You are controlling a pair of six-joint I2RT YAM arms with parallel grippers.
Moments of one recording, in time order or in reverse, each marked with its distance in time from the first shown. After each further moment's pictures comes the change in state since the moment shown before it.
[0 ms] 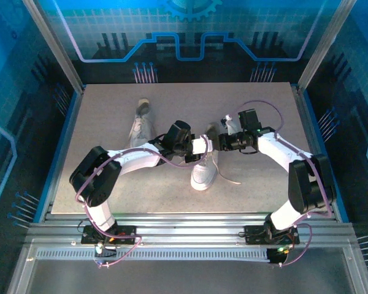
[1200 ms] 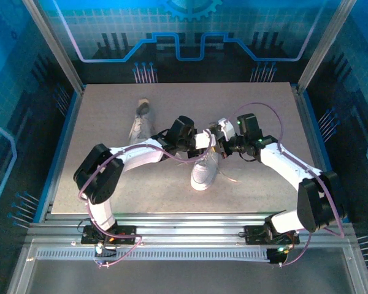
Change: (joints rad) left arm 0.000 0.050 0.099 -0.063 -0.058 -0.023; right arm 0.076 -0.171 -0.106 0.097 0.087 -0.239
